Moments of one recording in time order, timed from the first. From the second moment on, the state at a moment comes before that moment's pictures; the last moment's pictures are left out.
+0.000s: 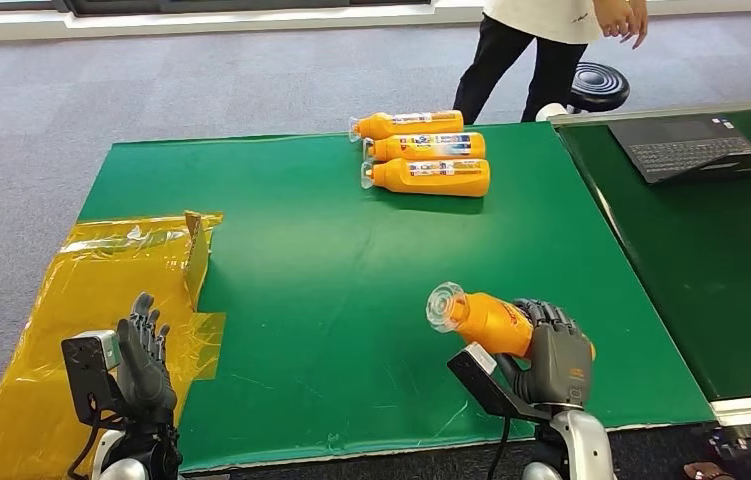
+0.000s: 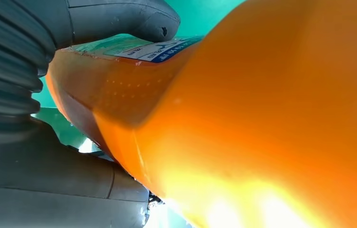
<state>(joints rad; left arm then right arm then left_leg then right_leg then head) 0.10 -0.13 -0.09 -1.56 0.08 0.21 -0.06 0.17 0.01 0.08 -1.70 1.13 -0.29 0.12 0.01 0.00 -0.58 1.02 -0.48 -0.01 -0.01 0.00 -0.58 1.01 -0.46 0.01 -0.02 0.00</state>
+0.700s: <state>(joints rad) -0.14 -0.20 -0.35 -1.27 -0.13 0.16 -0.25 -0.05 0.09 0.16 -1.65 0.27 -0.25 -0.50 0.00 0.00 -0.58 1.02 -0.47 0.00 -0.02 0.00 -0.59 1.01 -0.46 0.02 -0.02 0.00</state>
